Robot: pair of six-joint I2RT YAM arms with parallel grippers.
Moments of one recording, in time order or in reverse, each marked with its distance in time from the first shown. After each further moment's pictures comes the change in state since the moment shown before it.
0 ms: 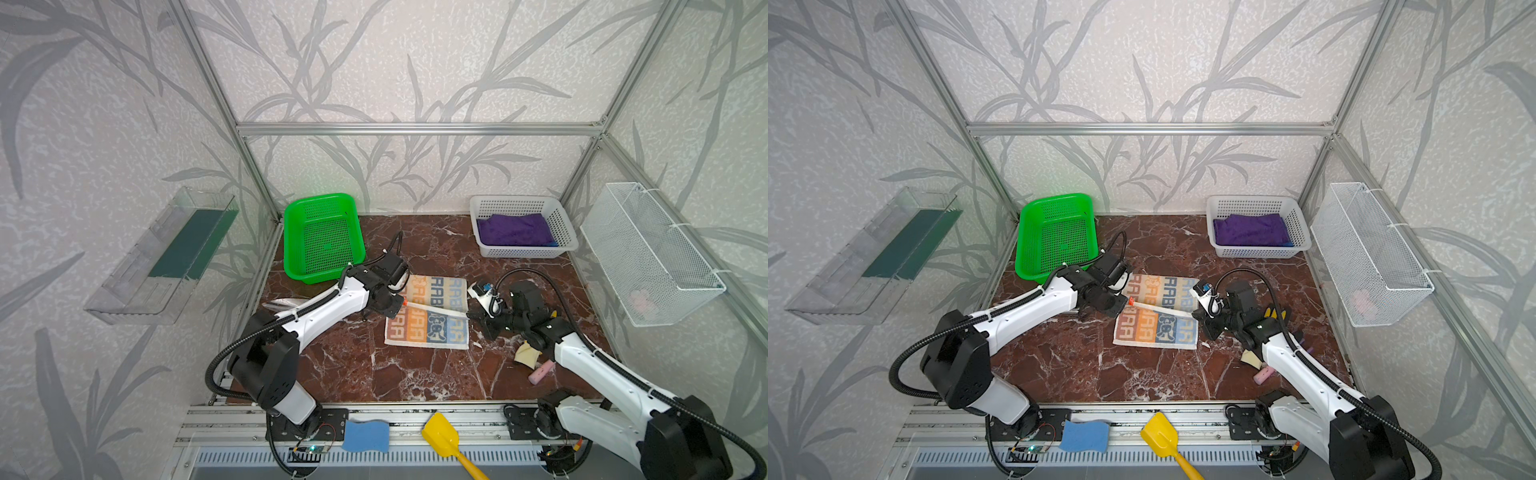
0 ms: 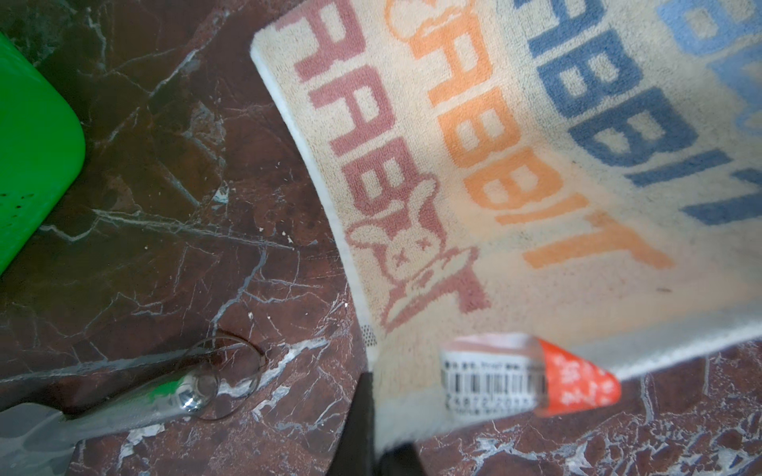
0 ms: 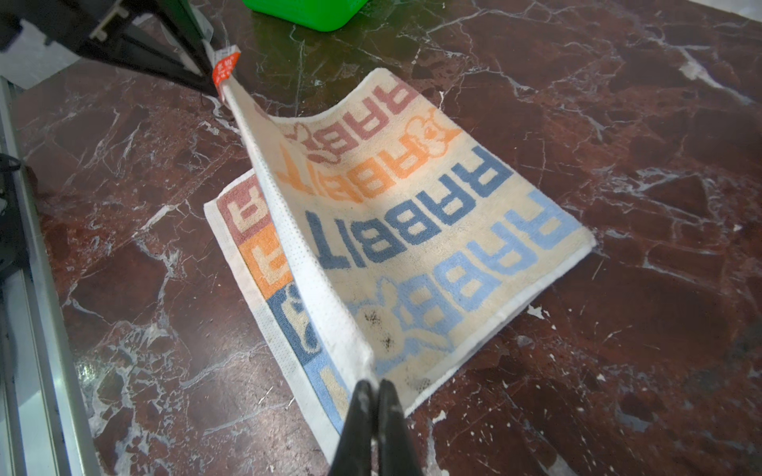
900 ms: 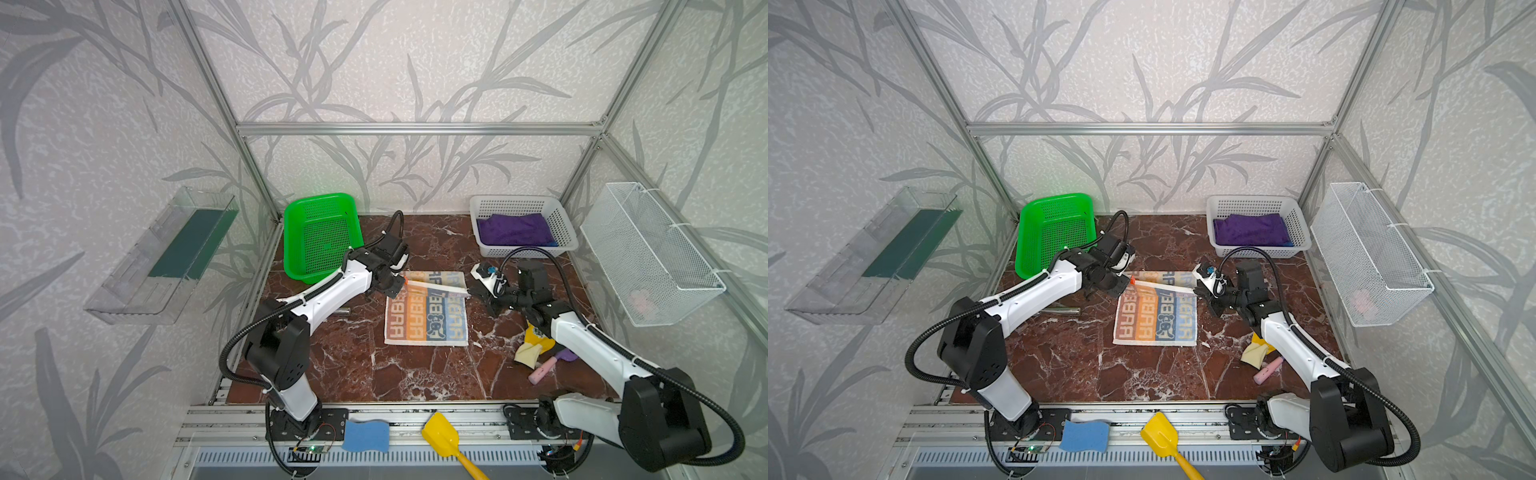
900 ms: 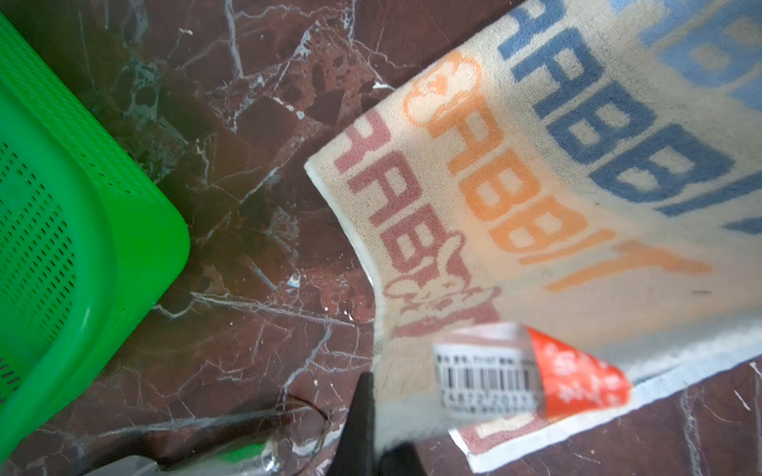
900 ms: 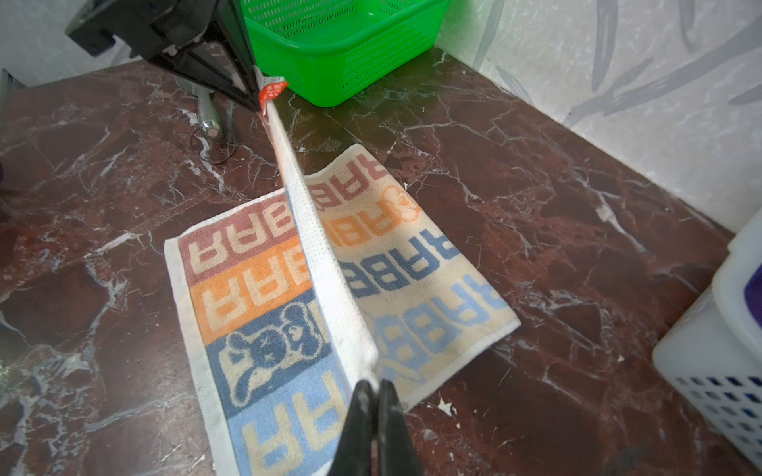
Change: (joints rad) left arm 0.061 0.102 0.170 0.002 -0.041 0.115; right arm -0.173 0.164 0.110 0.144 -0.175 -0.169
